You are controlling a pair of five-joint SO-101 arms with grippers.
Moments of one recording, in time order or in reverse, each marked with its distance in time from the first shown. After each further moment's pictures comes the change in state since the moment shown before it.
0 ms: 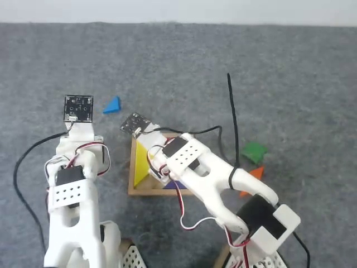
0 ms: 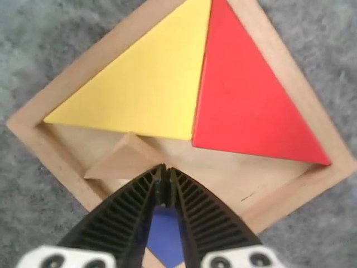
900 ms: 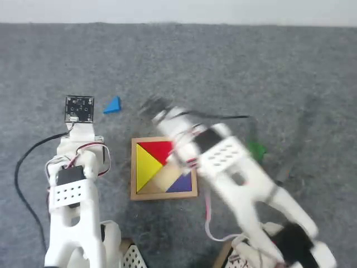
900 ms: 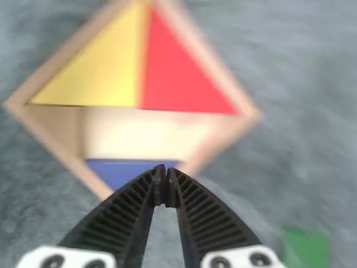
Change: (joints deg) left arm 0.0 0.0 0.9 0.0 0.0; right arm 13.0 -25.8 1.2 15.9 5.7
